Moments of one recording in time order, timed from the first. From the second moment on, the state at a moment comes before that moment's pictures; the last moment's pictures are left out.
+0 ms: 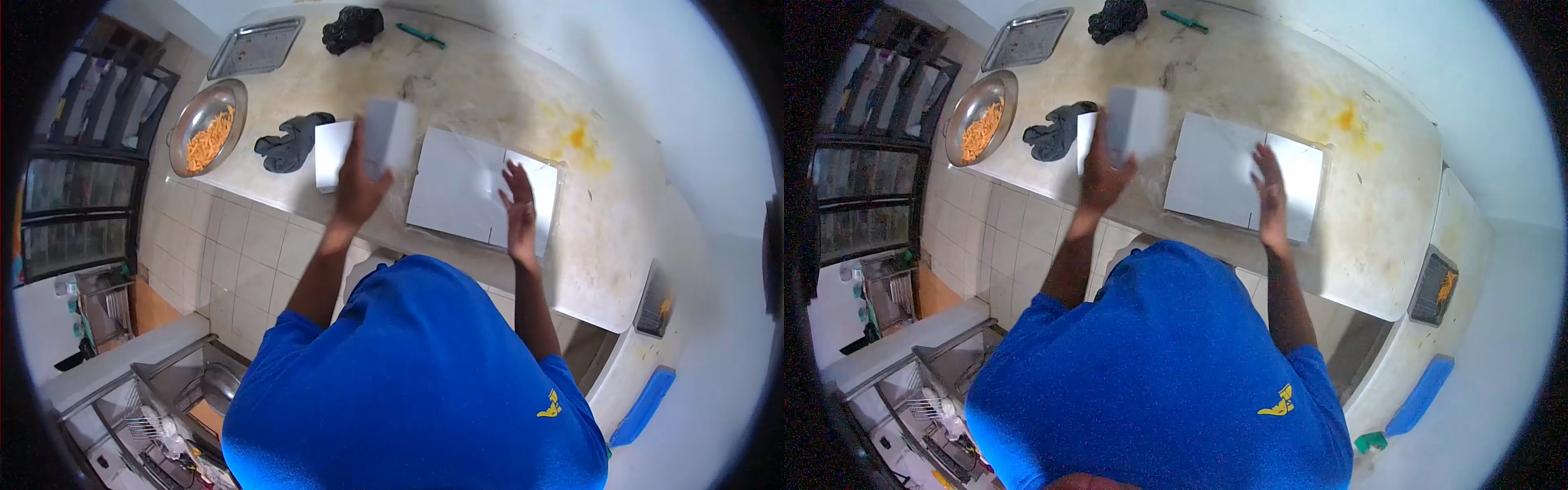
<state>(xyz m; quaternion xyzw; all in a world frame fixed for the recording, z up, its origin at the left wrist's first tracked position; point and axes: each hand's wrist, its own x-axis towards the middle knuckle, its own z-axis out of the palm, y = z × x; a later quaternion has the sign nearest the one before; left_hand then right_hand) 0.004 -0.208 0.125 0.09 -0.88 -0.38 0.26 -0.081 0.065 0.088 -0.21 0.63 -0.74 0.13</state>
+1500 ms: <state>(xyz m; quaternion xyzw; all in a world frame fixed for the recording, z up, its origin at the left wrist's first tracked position) -0.081 -0.146 -0.031 0.25 -0.87 -0.37 0.23 -0.056 0.218 -0.040 -0.05 0.93 -0.35 0.13</state>
